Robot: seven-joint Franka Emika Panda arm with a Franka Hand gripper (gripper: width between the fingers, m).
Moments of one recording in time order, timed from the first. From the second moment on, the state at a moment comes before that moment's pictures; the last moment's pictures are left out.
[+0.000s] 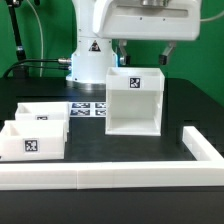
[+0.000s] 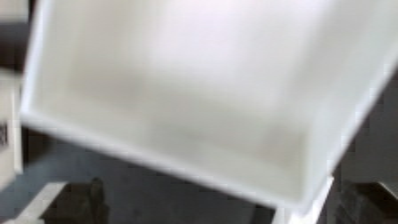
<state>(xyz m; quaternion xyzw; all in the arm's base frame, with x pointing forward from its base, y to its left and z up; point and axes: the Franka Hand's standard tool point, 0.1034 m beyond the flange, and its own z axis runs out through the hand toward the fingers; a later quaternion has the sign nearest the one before) 0.454 0.081 0.138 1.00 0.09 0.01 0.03</state>
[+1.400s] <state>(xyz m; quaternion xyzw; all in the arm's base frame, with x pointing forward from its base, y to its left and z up) 0.414 0.112 0.099 0.99 -0.09 0.01 -0.05</state>
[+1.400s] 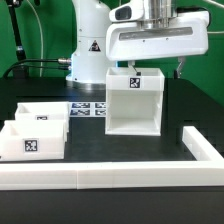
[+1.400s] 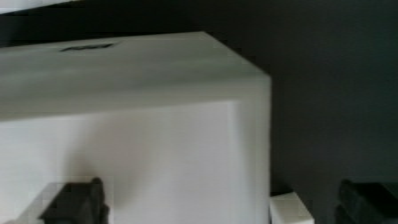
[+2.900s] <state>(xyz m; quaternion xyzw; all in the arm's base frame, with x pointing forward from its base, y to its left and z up) 0.438 0.104 0.104 1.00 -0.06 0.03 -0.05</state>
